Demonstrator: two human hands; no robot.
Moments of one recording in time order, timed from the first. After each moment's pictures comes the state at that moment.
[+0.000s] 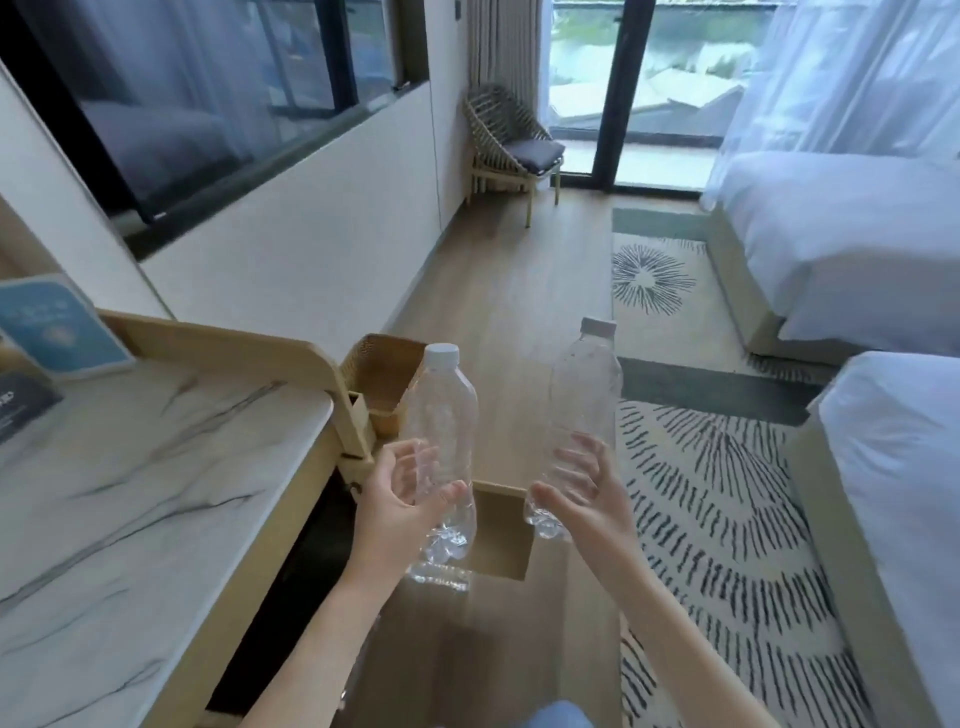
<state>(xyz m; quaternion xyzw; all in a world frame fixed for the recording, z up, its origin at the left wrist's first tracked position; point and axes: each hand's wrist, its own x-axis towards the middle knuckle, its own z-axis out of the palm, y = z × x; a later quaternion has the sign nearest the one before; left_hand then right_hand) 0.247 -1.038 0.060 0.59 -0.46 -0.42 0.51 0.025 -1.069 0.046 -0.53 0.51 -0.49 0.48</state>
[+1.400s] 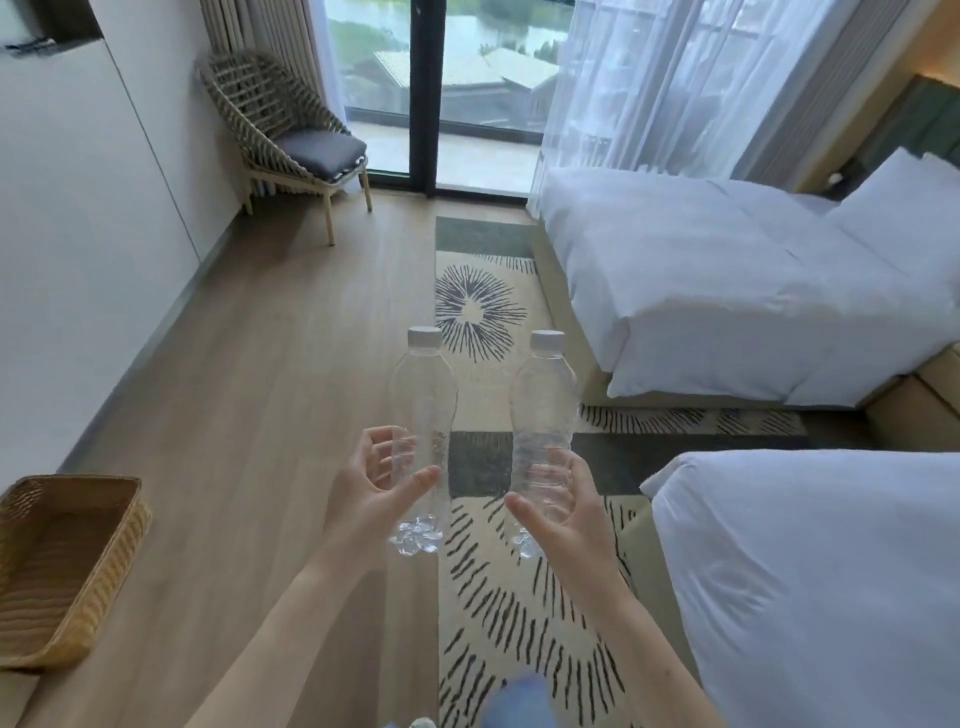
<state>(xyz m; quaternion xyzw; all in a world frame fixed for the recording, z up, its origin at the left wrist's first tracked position) -0.148 -1.700 0.028 0.50 -0.54 -0.50 0.46 -0.368 -1.633 0.040 -0.49 0.64 -0.47 0.37</state>
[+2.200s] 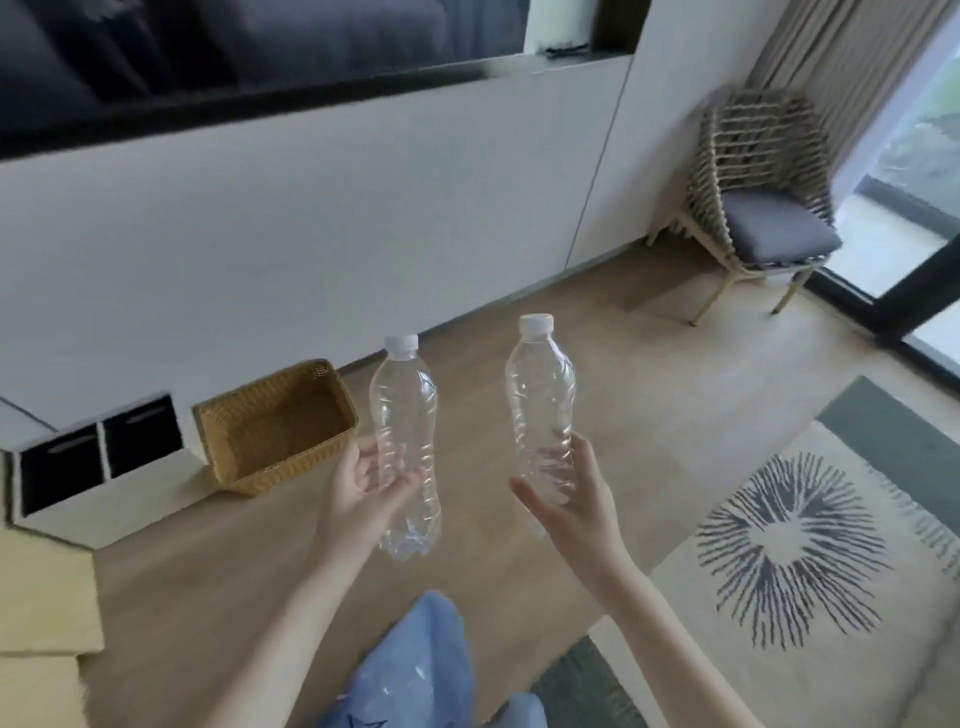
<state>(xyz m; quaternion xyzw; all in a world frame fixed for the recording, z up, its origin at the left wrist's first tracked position) -0.041 -2.090 0.012 0.71 -0.11 -0.26 0.65 -0.201 -2.266 0.014 -0.75 0.36 -0.20 0.52</state>
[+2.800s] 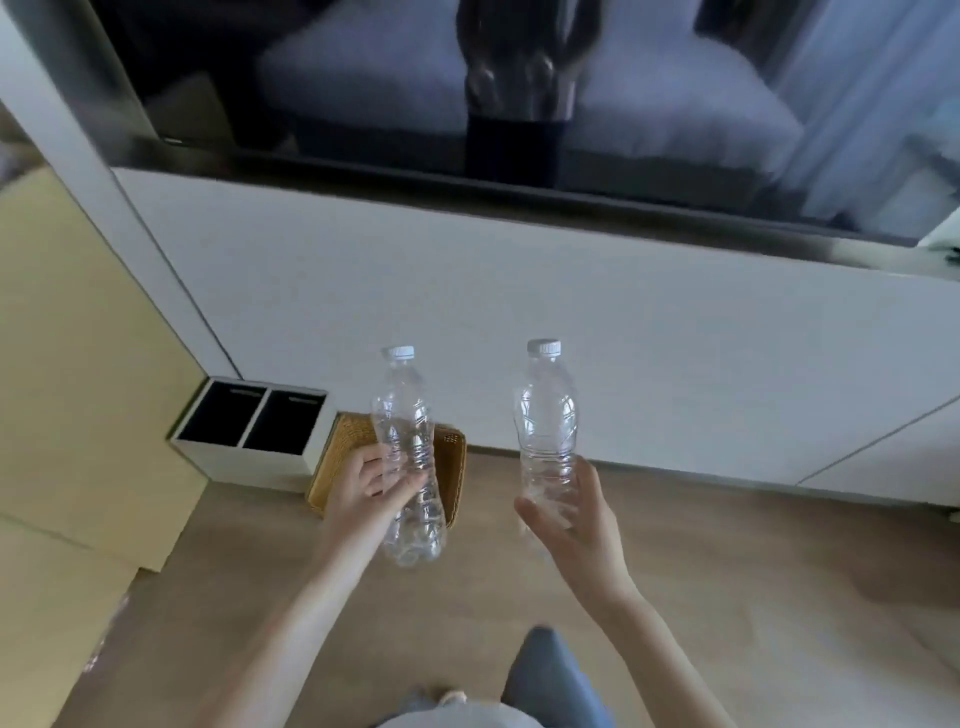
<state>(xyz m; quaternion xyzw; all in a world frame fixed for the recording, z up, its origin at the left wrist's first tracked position) 0.253 -2.176 -0.008 0.72 0.15 -0.05 0.68 0.220 -2.415 0.002 -0.81 0.10 -0.01 0.57</state>
